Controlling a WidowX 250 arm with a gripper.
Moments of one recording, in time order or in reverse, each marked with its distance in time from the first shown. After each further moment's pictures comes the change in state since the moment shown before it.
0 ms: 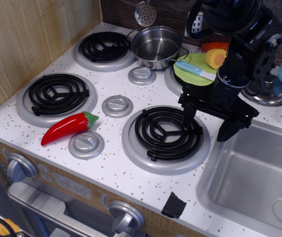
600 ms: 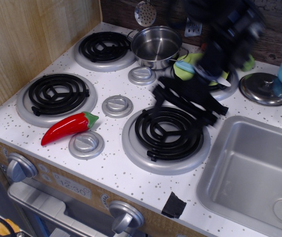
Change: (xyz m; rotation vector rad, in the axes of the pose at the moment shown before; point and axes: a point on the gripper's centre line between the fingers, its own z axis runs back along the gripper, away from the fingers) arm -0.025 0.072 0.020 0.170 0.113 -0.139
